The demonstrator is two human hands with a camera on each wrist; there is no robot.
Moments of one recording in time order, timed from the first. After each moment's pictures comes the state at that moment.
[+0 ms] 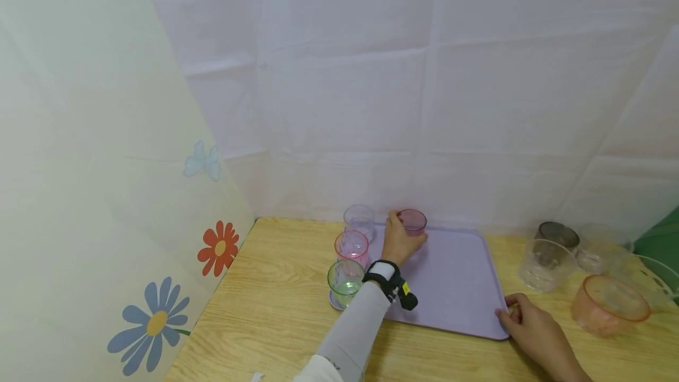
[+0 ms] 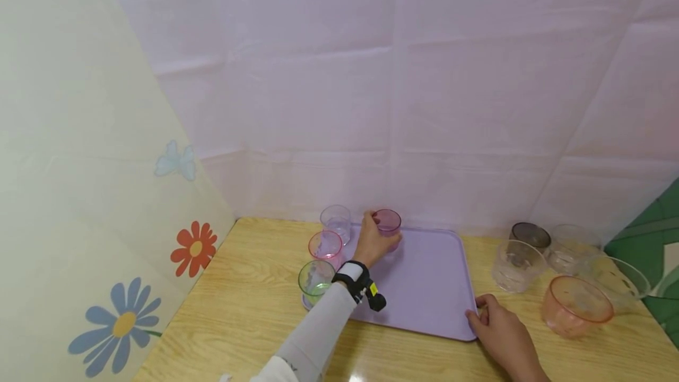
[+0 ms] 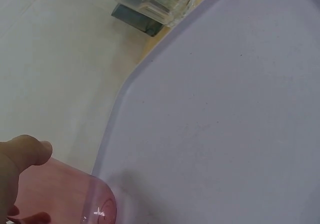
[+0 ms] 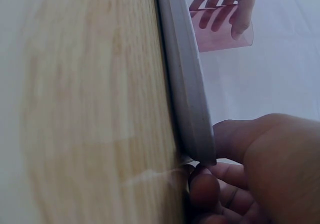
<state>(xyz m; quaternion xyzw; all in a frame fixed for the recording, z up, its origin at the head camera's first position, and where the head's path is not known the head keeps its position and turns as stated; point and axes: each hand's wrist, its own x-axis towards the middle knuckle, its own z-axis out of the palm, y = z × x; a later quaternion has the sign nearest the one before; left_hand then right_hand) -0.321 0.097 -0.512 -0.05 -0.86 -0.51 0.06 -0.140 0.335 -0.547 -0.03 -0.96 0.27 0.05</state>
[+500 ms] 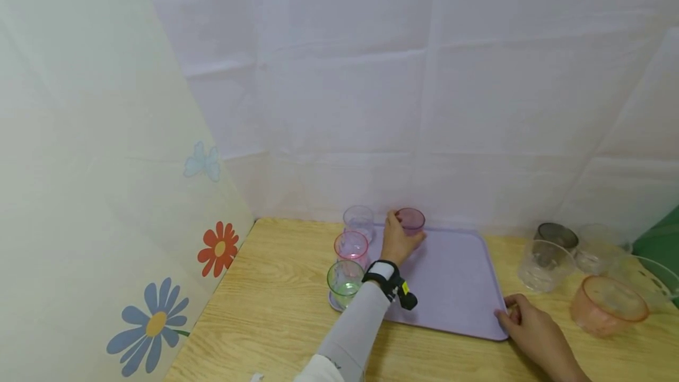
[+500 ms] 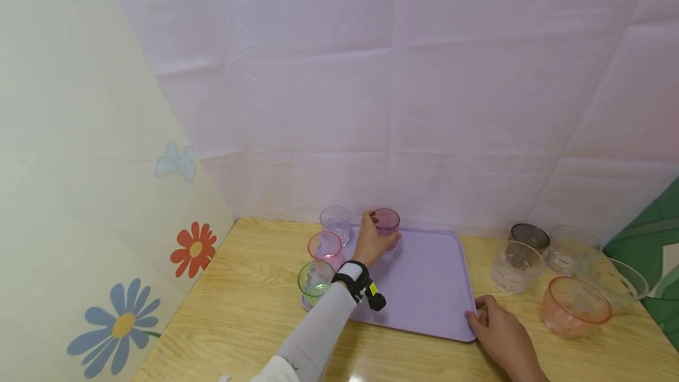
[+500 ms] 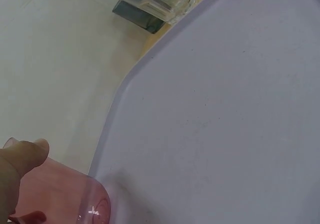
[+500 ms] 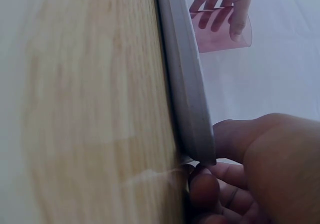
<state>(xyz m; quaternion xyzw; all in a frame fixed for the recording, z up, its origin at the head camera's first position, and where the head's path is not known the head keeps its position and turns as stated) -0.321 0.097 -0.510 -0.05 -0.85 -0.53 0.06 -0.140 0.336 -0.549 -0.03 -0.96 0.27 0.05</state>
